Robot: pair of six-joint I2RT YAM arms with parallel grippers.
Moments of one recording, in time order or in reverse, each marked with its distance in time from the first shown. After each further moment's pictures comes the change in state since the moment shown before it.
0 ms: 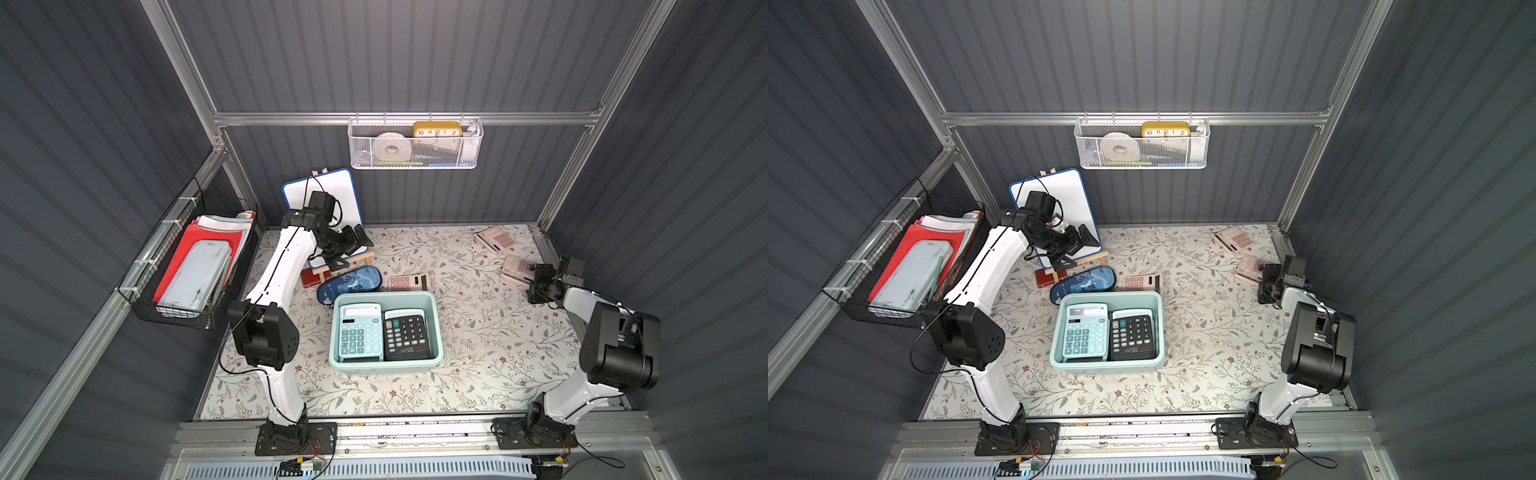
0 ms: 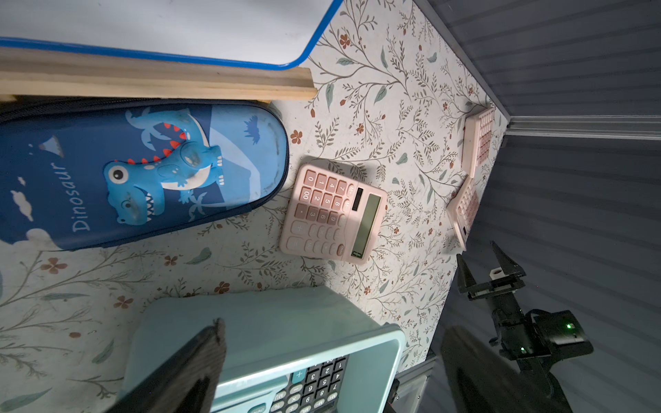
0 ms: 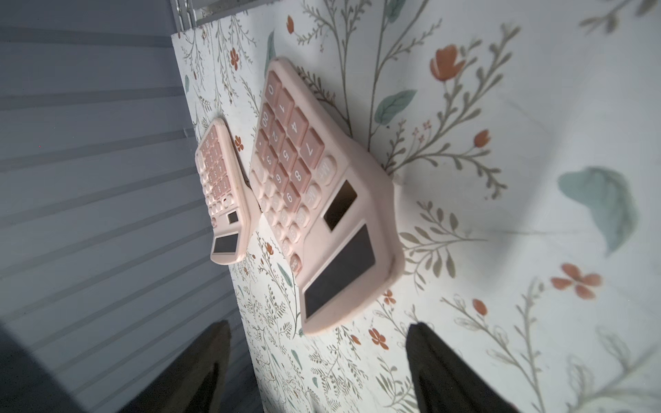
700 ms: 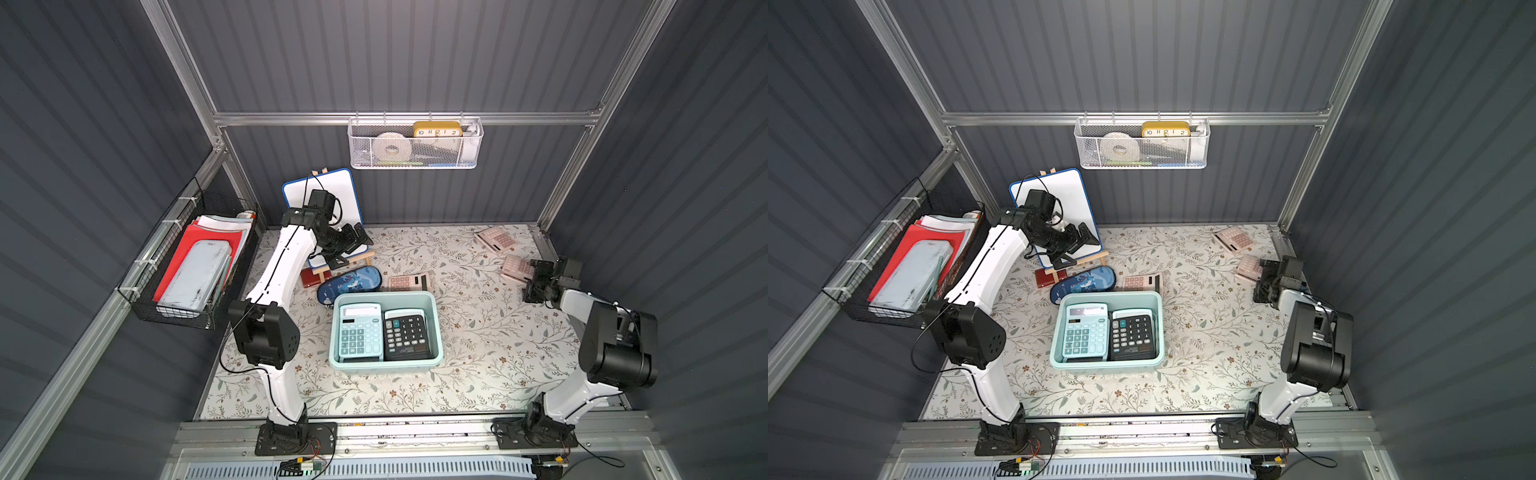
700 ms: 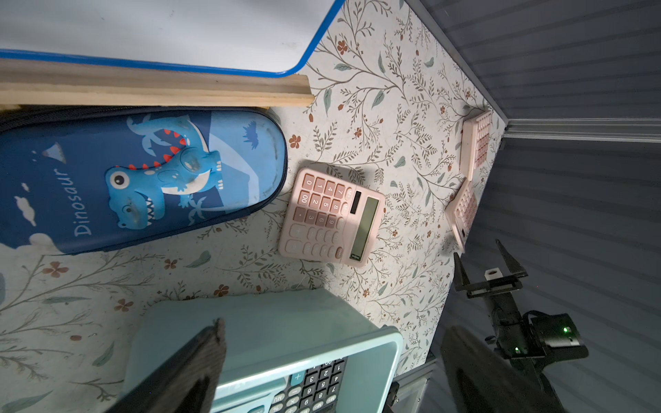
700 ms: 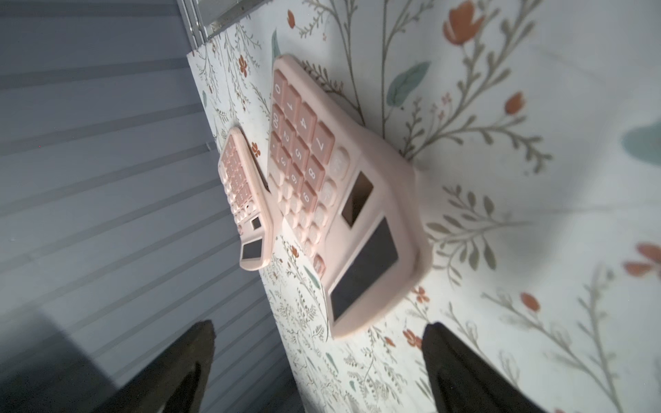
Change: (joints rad) left arm 0.000 0.009 0.022 -0.010 -0.005 0.000; right arm 0.023 -0.046 -0.064 0.082 0.007 0.145
